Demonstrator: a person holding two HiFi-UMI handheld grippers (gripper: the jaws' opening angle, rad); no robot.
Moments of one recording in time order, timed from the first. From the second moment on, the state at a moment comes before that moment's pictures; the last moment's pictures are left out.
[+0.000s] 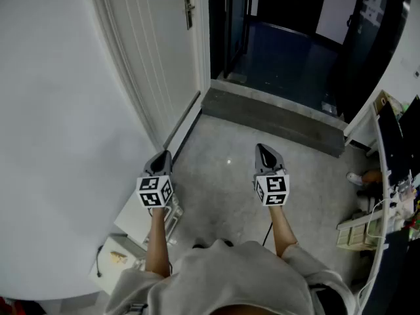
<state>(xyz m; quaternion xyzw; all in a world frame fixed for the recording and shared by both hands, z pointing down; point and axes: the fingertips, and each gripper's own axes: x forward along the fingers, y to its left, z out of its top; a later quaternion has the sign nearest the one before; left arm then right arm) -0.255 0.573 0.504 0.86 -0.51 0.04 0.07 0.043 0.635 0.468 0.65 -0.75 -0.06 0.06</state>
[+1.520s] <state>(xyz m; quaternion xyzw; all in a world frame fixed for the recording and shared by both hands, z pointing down) -0.158 0.441 0.548 0.86 -0.50 0.06 0.09 0.110 0.496 0.499 0.63 -0.77 -0.05 0.06</state>
